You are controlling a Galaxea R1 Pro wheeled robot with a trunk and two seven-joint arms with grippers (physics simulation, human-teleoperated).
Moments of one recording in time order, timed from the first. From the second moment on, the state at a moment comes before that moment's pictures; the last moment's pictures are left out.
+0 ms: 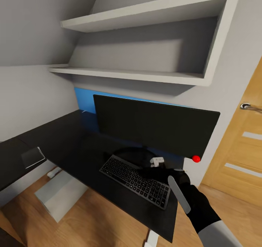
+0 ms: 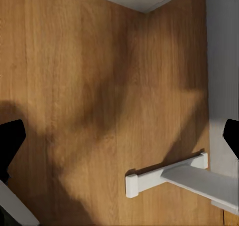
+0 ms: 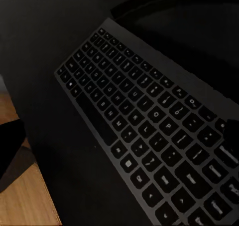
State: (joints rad) left arm 0.35 0.01 0.63 -1.17 0.85 0.39 -0.31; right arm -0.54 -0.03 0.29 -1.21 -0.42 0.71 0.19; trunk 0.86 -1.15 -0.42
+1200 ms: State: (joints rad) left arm 0.35 0.02 0.63 -0.90 0.83 0.27 -0.41; right arm -0.54 0.00 0.29 -1.21 -0.41 0.71 0.18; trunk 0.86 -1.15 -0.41
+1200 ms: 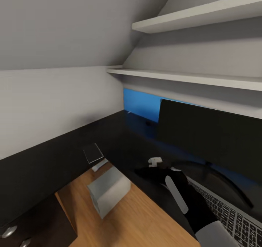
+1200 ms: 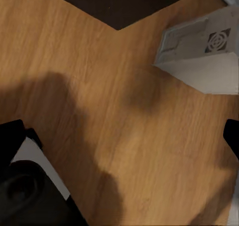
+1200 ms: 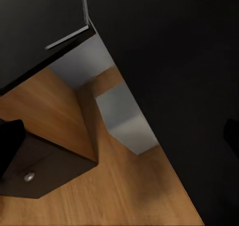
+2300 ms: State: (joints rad) left arm 0.36 -0.01 0.64 -0.39 0.71 -0.16 -0.59; right arm -0.54 0.00 0.33 -1.20 -0.41 0.71 0.17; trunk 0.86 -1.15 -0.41
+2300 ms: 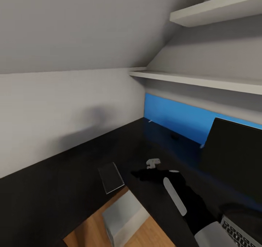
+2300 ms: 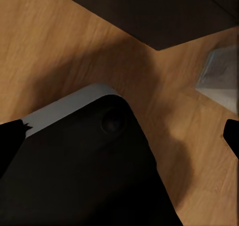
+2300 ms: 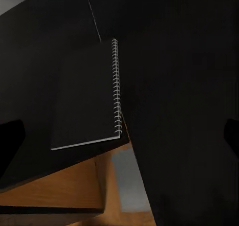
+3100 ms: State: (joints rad) left arm 0.36 -0.03 0.63 -0.35 0.71 -0.16 -0.59; right arm -0.54 0.08 0.39 -1.19 -0.41 0.71 0.05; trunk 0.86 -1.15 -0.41
